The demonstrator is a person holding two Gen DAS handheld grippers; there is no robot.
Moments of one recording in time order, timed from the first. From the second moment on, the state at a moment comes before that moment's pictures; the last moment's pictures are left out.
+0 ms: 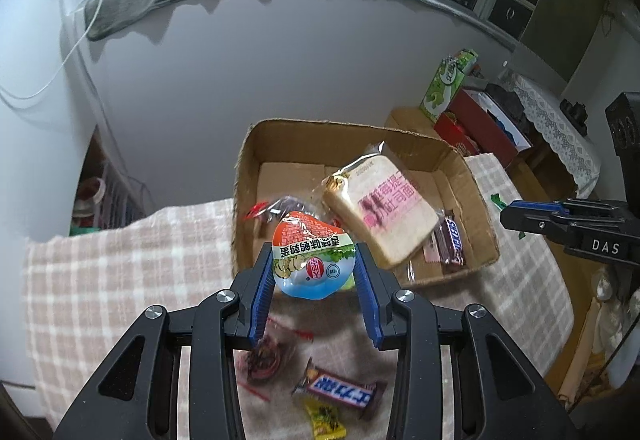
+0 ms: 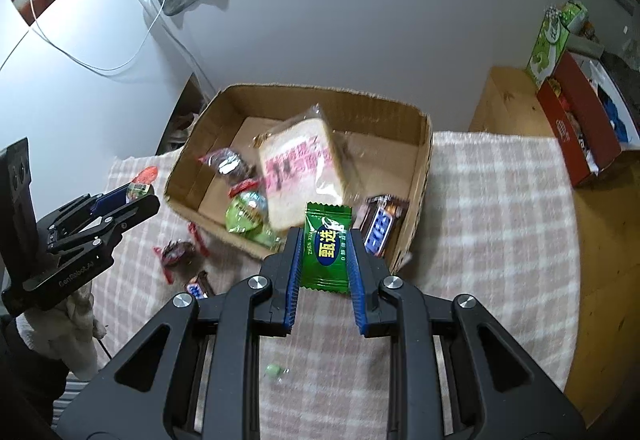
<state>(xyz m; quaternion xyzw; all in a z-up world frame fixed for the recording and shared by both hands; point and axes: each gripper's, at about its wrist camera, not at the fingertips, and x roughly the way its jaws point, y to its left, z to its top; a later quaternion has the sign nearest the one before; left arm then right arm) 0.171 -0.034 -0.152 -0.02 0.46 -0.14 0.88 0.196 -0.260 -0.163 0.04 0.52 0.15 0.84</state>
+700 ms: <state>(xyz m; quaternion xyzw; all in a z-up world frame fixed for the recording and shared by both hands) 0.201 -0.037 -0.167 -0.02 0.49 -0.13 0.86 0.223 -0.265 -0.180 0.03 0.52 0.13 0.84</state>
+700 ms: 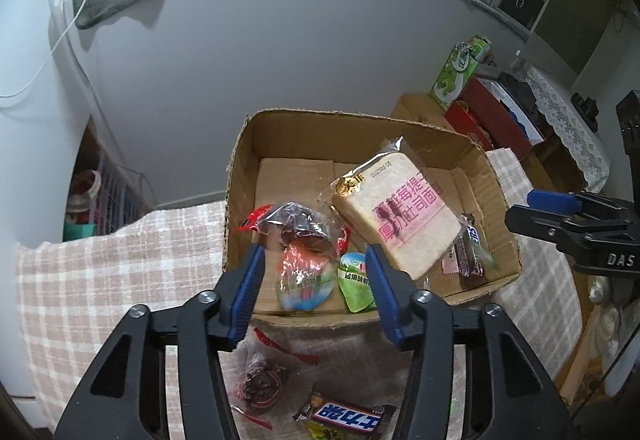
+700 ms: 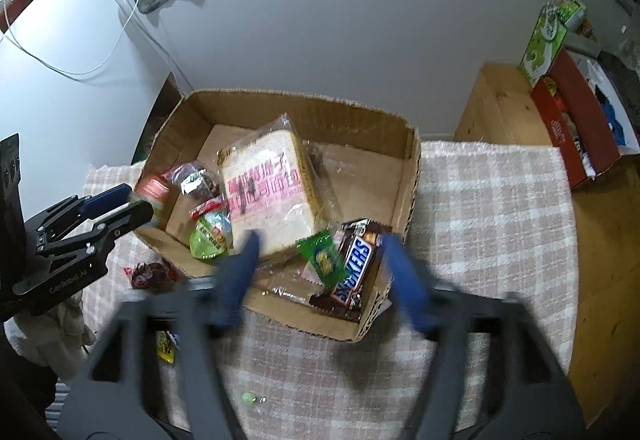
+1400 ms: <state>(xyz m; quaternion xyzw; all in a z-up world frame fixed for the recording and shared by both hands) 0.169 -0.021 -0.151 -0.03 0.47 -0.13 0.87 0.197 -0.262 -0.164 0.03 0.52 0.15 0.84</state>
